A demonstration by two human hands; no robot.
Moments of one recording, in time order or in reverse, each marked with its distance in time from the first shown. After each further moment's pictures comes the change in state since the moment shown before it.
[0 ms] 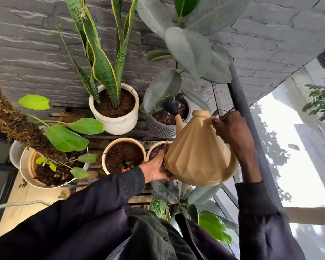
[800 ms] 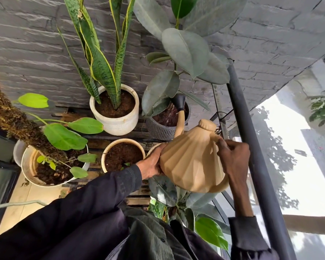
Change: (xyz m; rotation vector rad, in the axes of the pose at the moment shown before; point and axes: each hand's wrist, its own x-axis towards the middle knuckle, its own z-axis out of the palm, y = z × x) left_hand 0.014 0.008 -0.001 0.064 0.070 0.173; right_hand -0.031 0.082 0.048 0.419 0.251 -0.040
